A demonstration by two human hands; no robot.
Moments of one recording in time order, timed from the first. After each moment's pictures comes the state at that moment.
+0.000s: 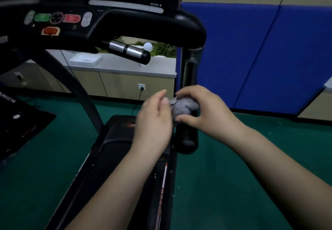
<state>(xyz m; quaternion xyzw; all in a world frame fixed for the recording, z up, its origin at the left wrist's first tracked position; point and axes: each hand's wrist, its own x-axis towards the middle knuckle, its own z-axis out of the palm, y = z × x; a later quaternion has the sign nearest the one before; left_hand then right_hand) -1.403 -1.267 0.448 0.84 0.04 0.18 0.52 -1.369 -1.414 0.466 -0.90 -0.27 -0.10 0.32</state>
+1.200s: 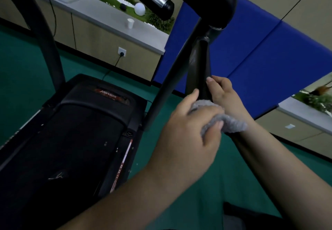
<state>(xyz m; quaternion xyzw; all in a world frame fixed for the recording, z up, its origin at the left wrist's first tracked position) -1.437 -1.290 0.401 0.78 -0.13 0.20 0.57 -1.337 -1.404 0.440 -0.88 0.06 0.00 0.47</state>
